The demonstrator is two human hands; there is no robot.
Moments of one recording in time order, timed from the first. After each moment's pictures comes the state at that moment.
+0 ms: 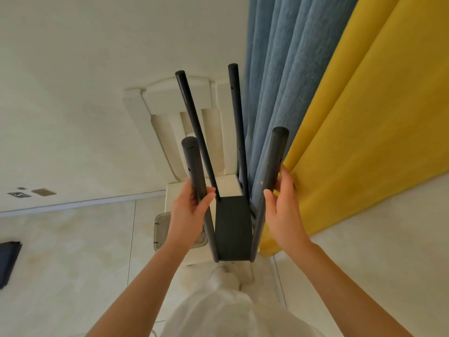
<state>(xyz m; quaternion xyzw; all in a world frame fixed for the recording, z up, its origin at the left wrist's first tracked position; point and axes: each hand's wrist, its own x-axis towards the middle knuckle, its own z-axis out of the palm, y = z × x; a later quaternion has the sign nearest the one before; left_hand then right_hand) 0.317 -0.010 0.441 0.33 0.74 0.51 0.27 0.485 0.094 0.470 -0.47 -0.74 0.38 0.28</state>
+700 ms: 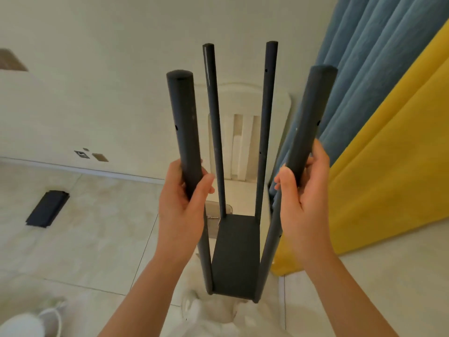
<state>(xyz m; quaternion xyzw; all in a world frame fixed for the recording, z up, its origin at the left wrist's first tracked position) 0.352 -0.114 0.557 0.27 0.70 0.66 0.07 0.466 0.014 0.578 -0.27 -0.72 0.50 0.39</state>
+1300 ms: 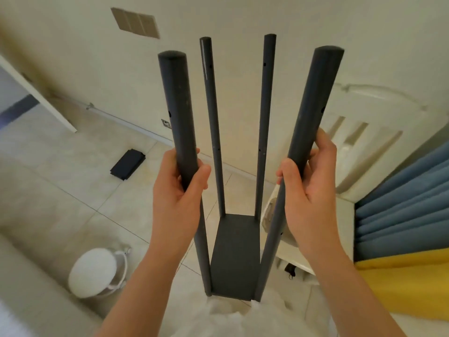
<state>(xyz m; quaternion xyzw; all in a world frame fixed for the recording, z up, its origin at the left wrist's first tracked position) 0.196 -0.357 0.559 0.15 0.76 0.64 -0.04 0.266 -0.194 0.570 -0.14 -0.74 0.58 0.30</state>
